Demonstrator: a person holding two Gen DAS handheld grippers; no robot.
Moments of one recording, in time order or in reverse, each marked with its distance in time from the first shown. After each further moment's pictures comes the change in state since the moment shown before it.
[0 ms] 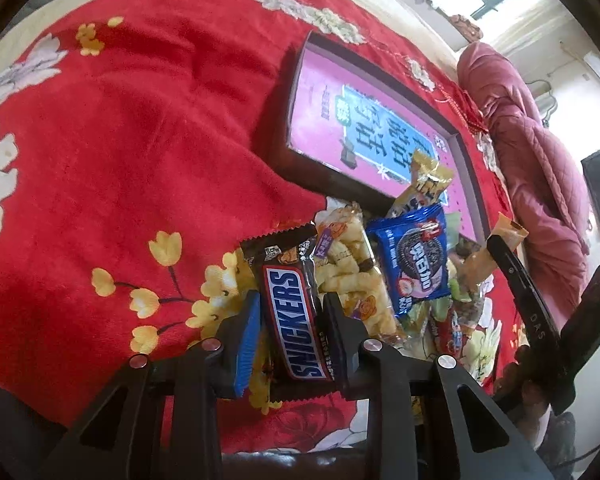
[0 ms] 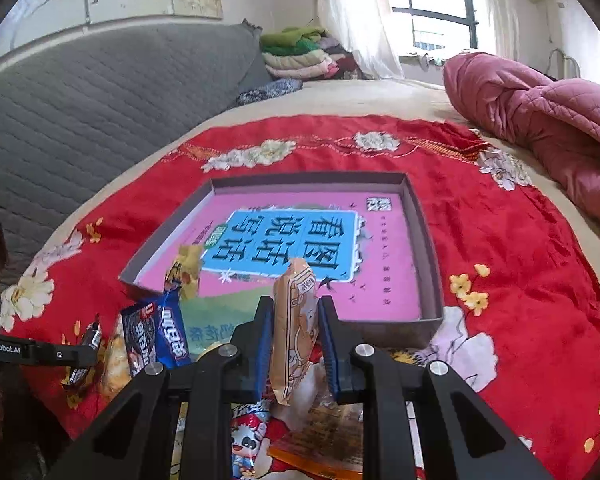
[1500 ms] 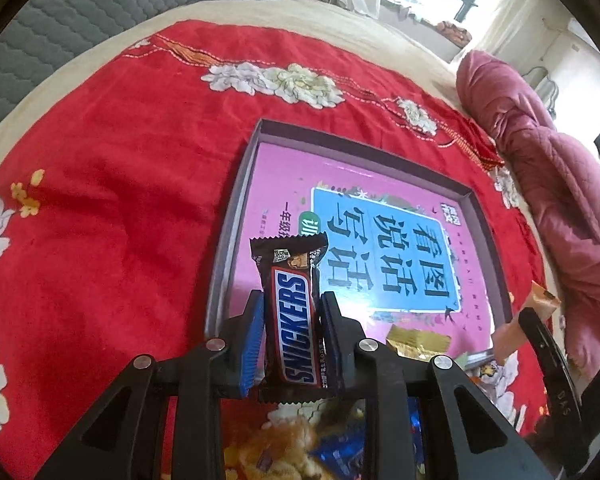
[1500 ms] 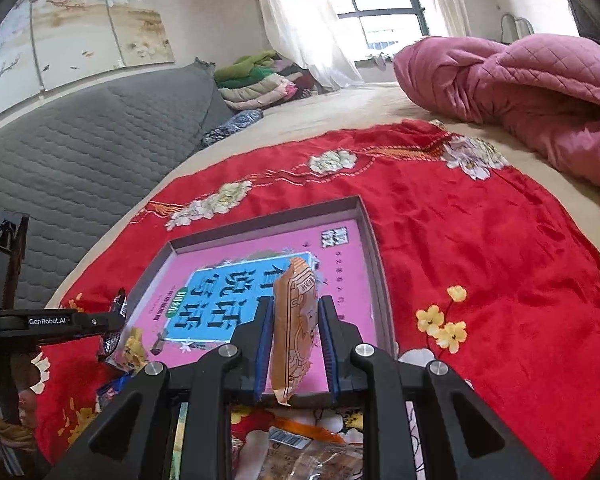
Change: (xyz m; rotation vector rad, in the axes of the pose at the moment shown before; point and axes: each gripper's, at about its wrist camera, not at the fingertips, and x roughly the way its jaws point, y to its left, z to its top) left arm 0.042 -0.066 0.101 0.134 -0.151 0.133; right arm 0.020 -0.055 0.021 0.201 -0.081 -0.015
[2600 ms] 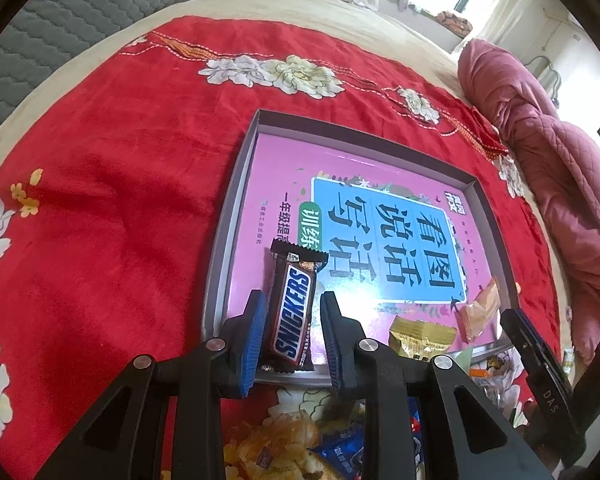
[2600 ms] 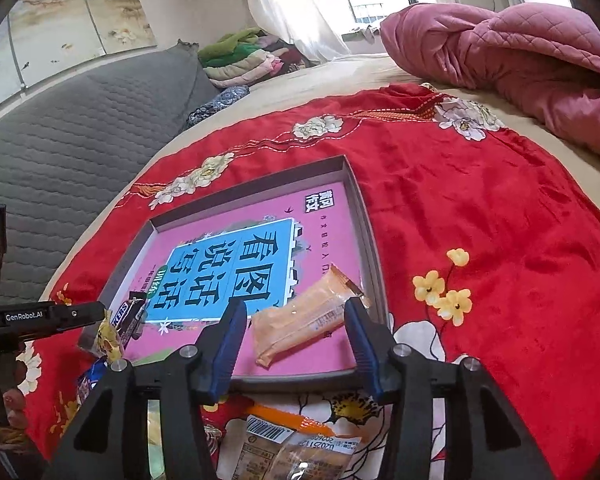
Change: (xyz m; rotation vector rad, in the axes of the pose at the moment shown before) left arm 0.002 -0.004 -0.001 0.024 0.023 0.024; right arm 0.021 -0.013 -0.011 0.040 0.091 -0.010
